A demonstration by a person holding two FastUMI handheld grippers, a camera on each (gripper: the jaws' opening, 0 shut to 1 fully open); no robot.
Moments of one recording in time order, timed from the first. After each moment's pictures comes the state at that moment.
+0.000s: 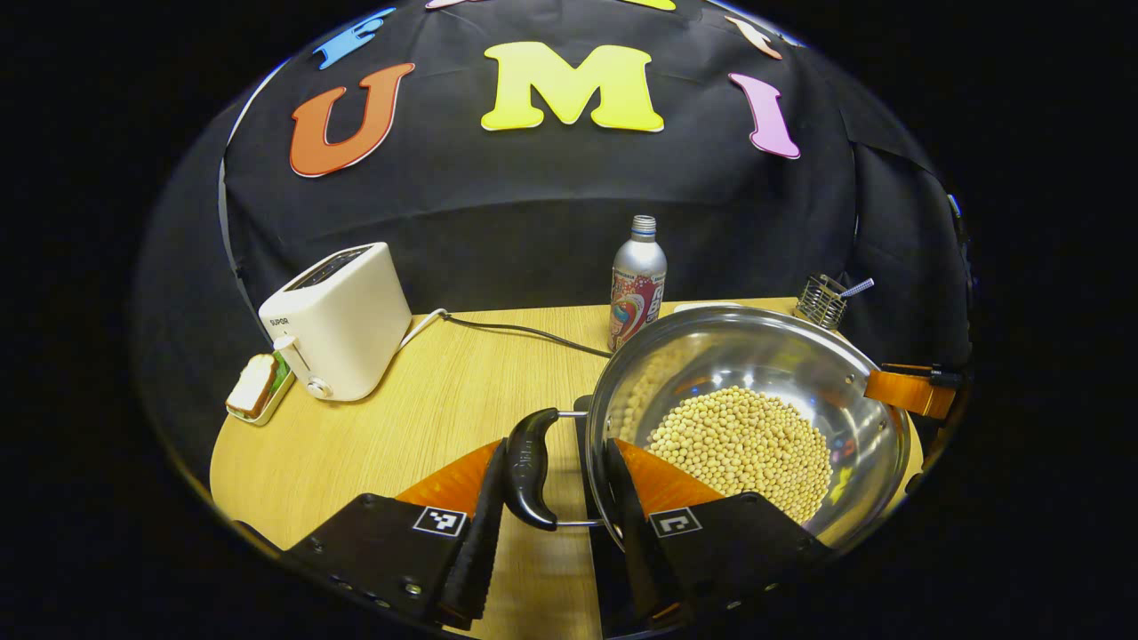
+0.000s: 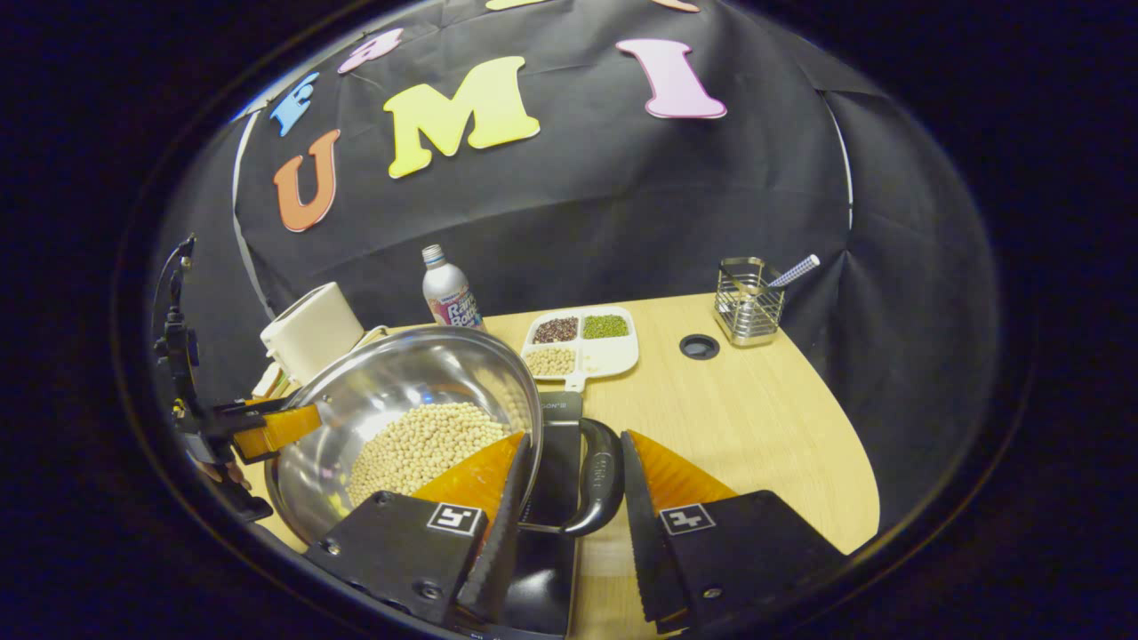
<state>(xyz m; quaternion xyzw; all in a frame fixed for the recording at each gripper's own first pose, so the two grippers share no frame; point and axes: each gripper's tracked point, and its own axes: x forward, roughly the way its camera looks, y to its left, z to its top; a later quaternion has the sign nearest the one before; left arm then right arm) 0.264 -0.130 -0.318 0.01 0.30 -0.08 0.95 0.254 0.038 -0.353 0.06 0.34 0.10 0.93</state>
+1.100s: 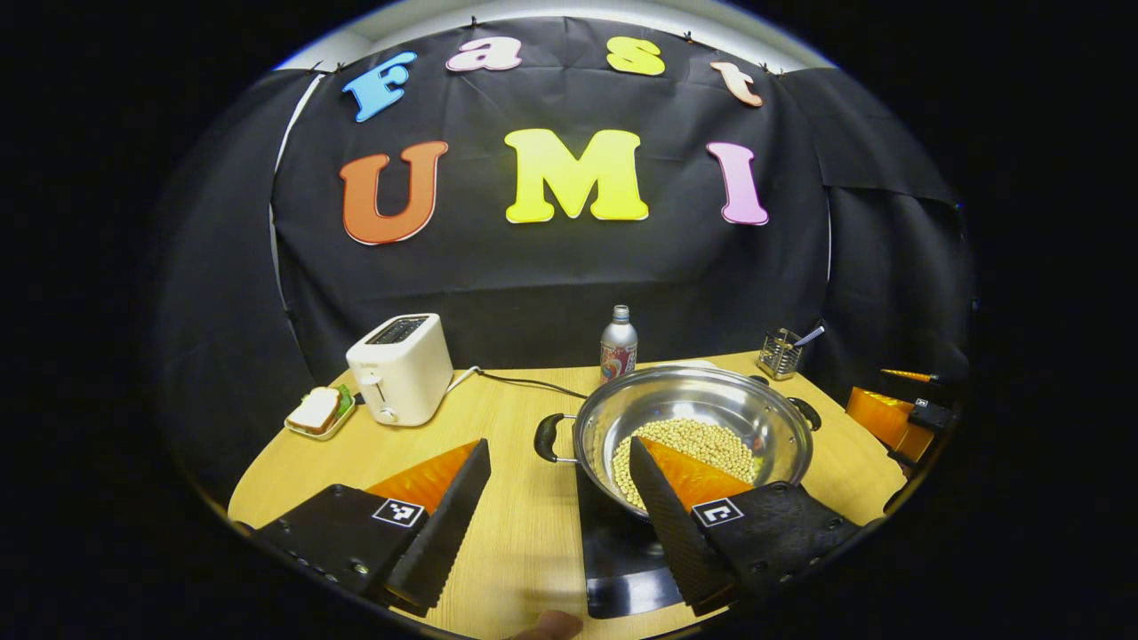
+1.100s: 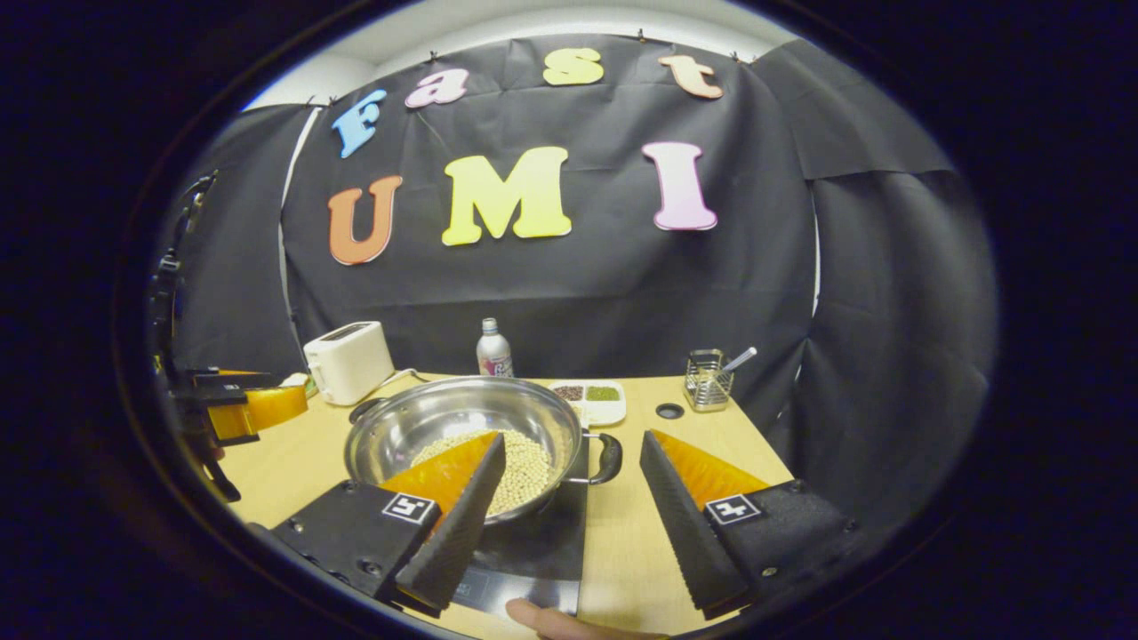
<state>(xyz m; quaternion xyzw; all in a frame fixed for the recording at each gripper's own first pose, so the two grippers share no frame) 0.144 -0.119 -0.199 0.00 0.18 -0.06 0.98 0.136 0.033 -0.243 0.02 0.19 0.09 0.98</state>
